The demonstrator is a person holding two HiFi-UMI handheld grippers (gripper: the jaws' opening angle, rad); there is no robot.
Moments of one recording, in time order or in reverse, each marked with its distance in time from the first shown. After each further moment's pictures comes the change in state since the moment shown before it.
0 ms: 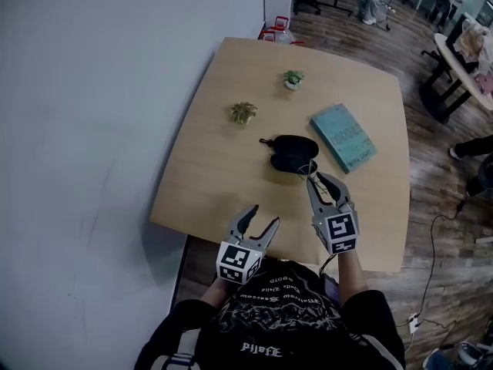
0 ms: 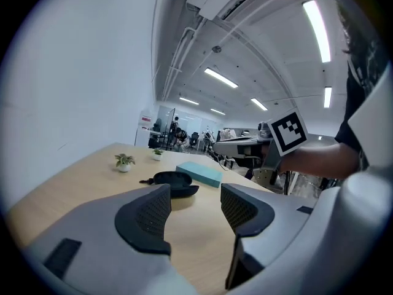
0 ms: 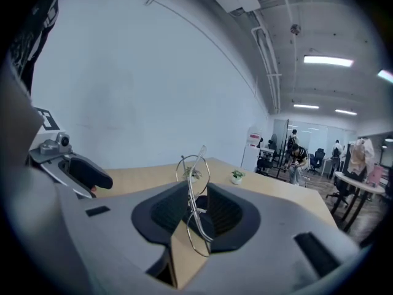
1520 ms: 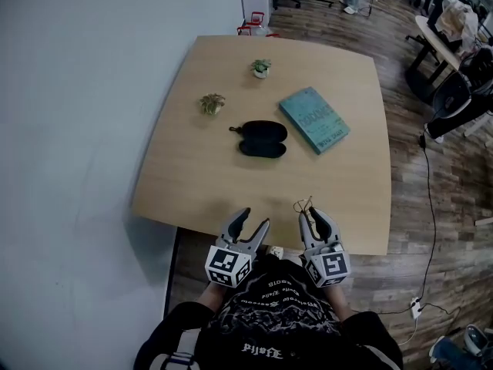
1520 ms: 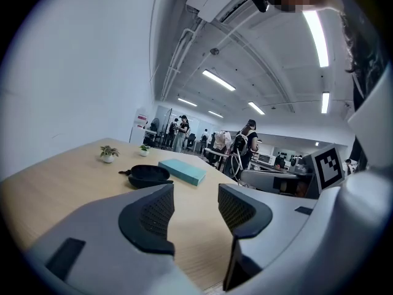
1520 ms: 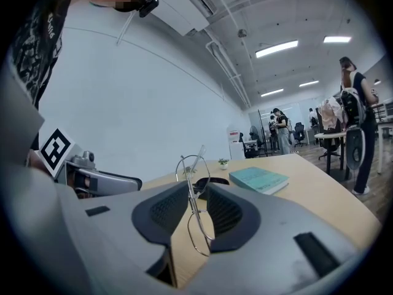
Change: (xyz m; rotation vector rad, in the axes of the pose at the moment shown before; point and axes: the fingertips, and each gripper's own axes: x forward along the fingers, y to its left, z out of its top) left arm 0.000 -0.096 -0.020 -0.035 -0.027 -0.027; right arm -0.151 0.004 -0.088 0.330 -0.145 -0.085
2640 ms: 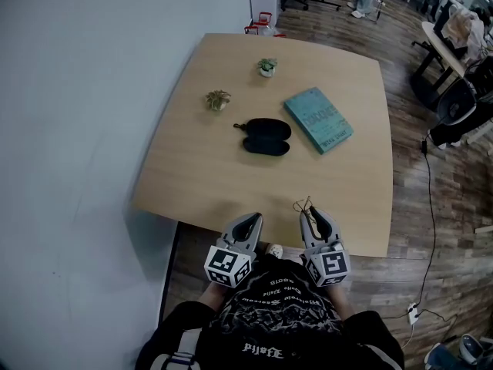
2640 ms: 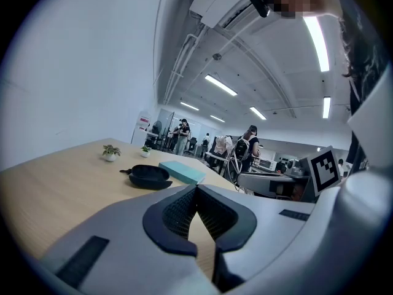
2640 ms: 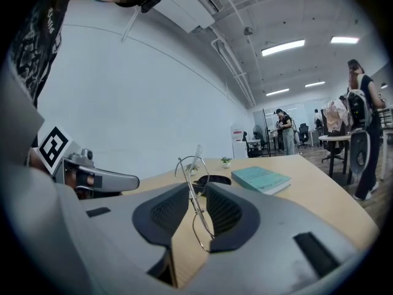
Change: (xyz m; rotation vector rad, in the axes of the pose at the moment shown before) left arm -0.010 -0.004 -0.007 -0.035 -0.039 0.006; right arm -0.001 0.005 -0.006 -0.035 0.026 0.029
